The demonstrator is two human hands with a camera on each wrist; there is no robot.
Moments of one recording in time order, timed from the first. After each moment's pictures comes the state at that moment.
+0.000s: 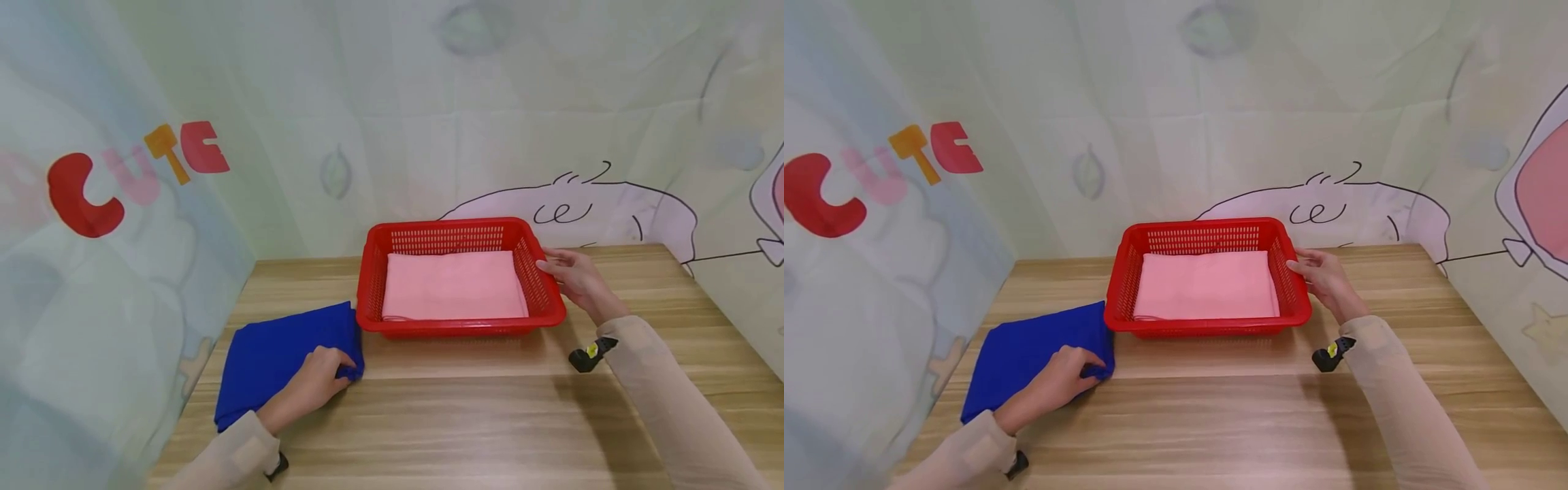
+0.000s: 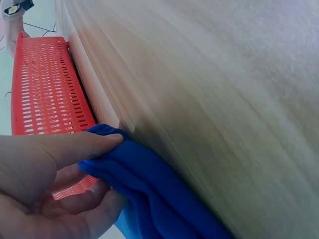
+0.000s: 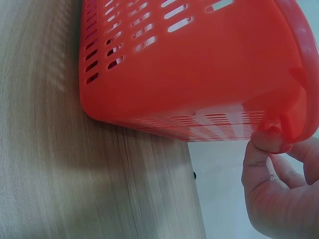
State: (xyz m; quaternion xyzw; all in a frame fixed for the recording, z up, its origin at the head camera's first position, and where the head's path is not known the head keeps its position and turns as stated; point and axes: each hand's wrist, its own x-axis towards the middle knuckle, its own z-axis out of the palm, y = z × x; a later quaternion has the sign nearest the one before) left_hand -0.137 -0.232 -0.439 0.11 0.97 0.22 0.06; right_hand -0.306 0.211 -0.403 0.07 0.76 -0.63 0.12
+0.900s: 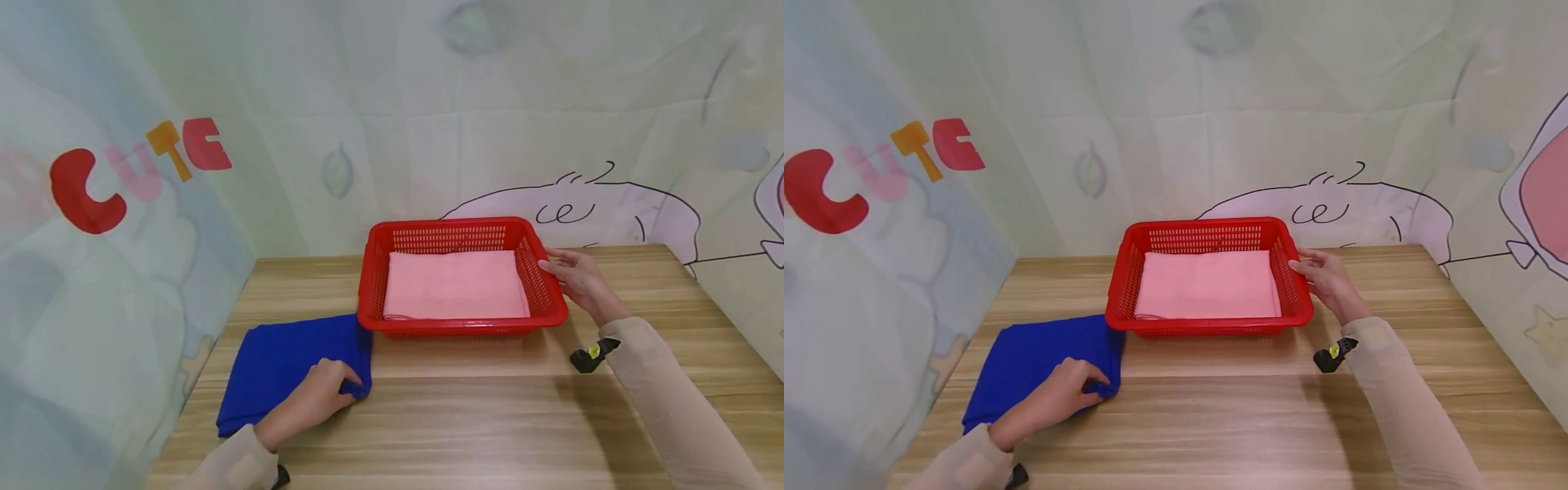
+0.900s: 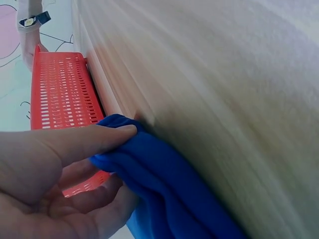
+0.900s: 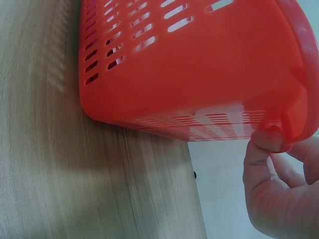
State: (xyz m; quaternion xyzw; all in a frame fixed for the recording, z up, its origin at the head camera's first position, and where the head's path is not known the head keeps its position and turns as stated) left_hand -0.116 -0.227 -0.432 0.17 0.95 0.25 0.09; right_hand -0.305 0.211 -0.404 0.07 0.76 -0.64 0.13
